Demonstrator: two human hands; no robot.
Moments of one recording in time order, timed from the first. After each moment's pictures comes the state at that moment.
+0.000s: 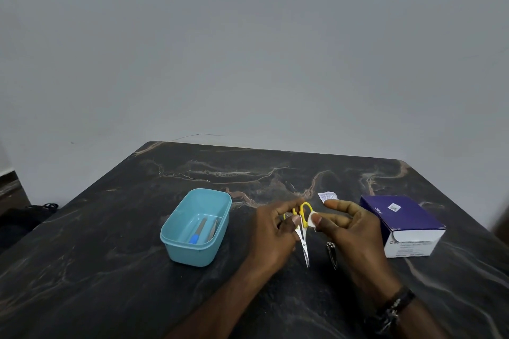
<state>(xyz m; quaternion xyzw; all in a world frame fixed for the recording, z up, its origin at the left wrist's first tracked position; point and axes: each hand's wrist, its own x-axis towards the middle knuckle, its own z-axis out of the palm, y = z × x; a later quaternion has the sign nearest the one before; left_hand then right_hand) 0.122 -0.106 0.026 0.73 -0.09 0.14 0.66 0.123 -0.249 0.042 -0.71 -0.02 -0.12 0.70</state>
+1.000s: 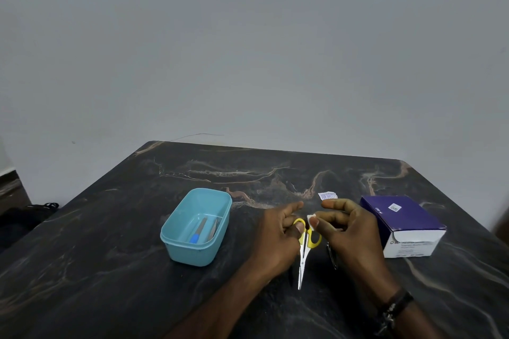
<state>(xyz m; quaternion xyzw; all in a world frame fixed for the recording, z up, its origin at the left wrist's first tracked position) 0.116 -0.110 0.029 0.76 -0.07 0.07 0.64 0.126 -0.251 0.039 -0.78 -0.02 -0.15 0.61</state>
